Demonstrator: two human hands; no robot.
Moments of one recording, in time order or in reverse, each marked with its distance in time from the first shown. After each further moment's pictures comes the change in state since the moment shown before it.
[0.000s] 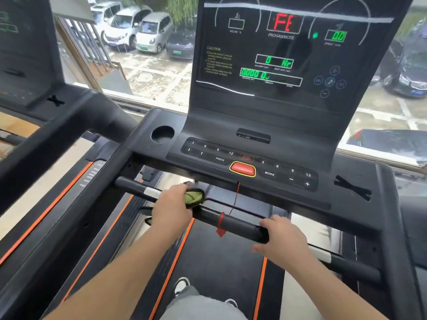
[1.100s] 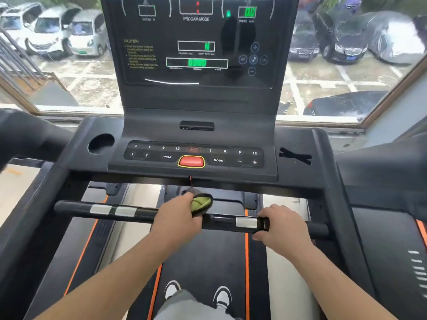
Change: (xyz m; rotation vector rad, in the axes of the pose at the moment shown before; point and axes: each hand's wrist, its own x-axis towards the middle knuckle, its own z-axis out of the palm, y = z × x) left_hand -0.020 0.093 0.042 0.073 -0.251 0.287; right_hand -0.048 0.078 -0.001 0.112 0.086 0.242
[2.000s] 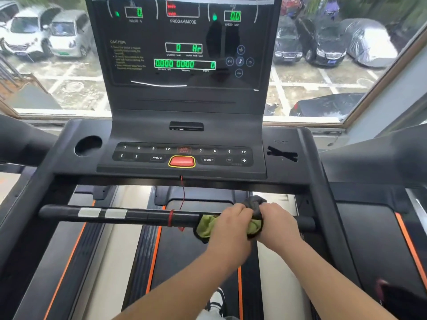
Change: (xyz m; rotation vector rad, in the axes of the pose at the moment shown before) left_hand -0.033 0.106 0.061 -0.108 -0.011 0.399; right_hand -0.004 0.002 0.004 0.065 0.060 0.103
